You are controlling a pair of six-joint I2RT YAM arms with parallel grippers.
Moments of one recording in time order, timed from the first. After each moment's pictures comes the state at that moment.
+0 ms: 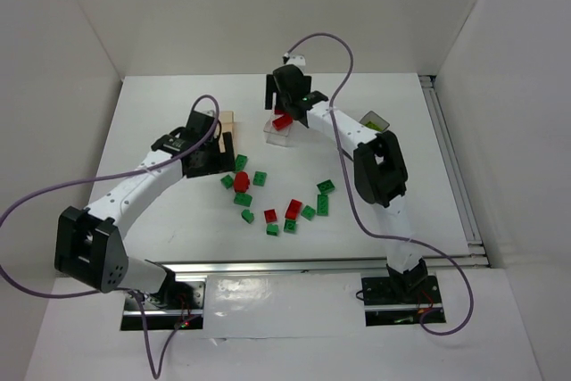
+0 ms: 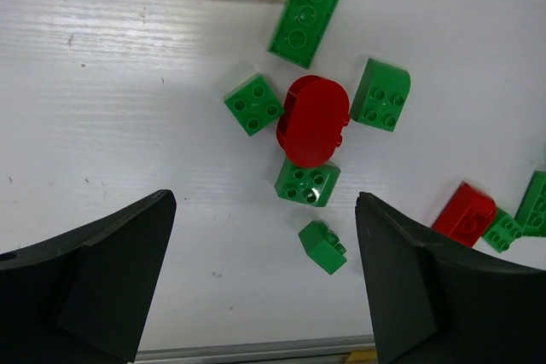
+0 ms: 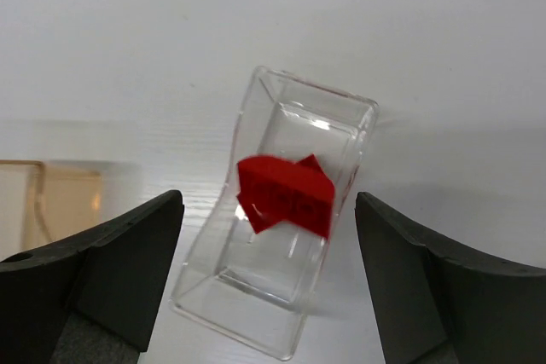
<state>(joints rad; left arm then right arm) -0.35 1.39 1.11 -0.69 -0.12 -0.52 0.57 2.22 1.96 -0.28 0.35 0.39</state>
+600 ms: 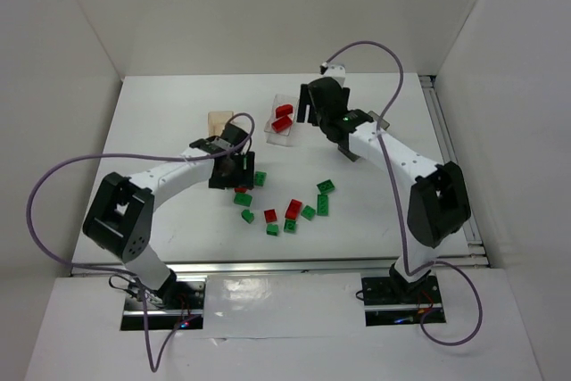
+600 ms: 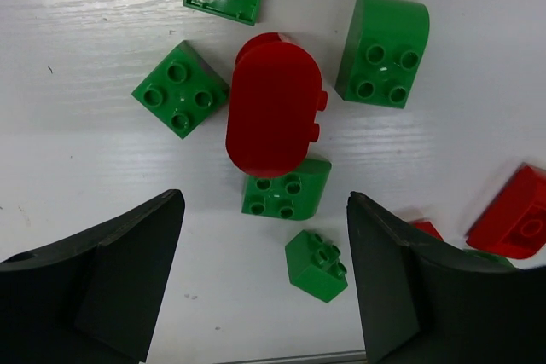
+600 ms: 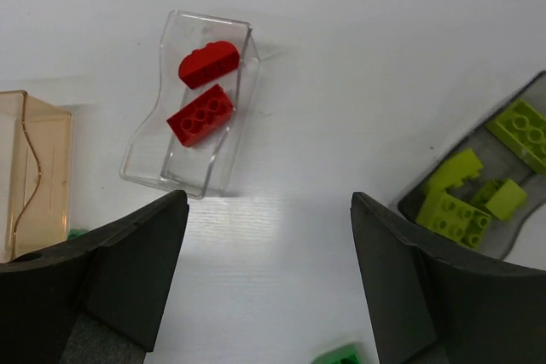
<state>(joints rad) -0.49 1.61 1.09 -0.64 -0.12 -0.50 0.54 1.74 1.45 -0.26 0.42 0.39</state>
